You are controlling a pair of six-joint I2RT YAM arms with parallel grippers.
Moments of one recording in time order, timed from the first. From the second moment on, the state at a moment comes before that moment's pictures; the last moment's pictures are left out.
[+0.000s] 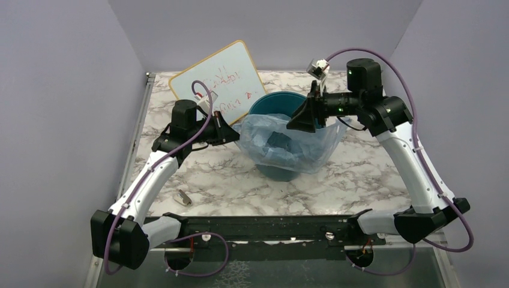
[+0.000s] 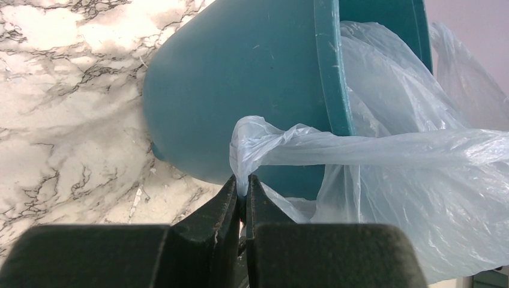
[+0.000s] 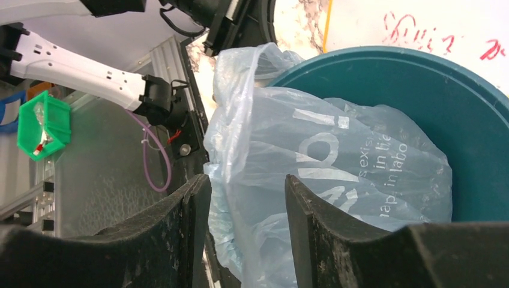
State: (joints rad) left arm -0.30 1.13 0.93 -0.29 0.64 -0.60; right arm 0.43 1.32 1.65 -0.82 -0.87 -0.05
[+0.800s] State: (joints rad) left arm -0.27 1.24 1.03 -0.26 0.57 -0.58; right arm 0.40 1.44 1.56 -0.53 -0.24 0.13
